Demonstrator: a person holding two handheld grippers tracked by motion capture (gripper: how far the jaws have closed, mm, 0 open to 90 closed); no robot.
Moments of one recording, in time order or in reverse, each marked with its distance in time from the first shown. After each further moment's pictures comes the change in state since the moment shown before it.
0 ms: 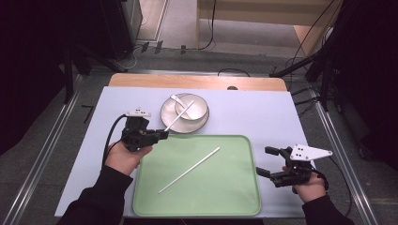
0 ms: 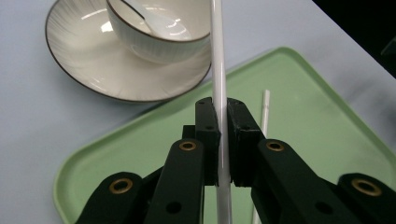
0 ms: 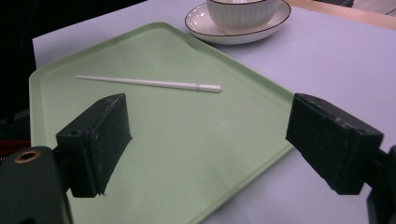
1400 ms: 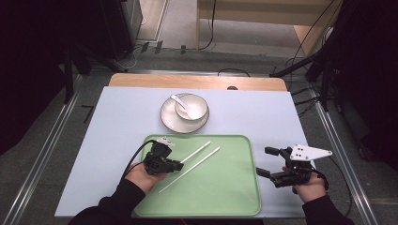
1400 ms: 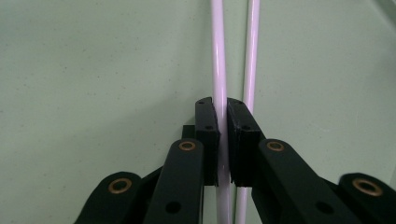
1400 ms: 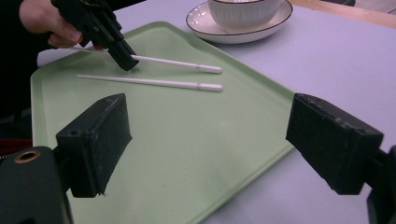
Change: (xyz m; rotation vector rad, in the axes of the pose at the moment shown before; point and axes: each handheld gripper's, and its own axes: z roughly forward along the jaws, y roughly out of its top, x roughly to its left) left arm -0.017 -0.056 0.076 0.285 -0.097 0.051; right arm 0.000 0.000 0.000 0.005 0.003 0.000
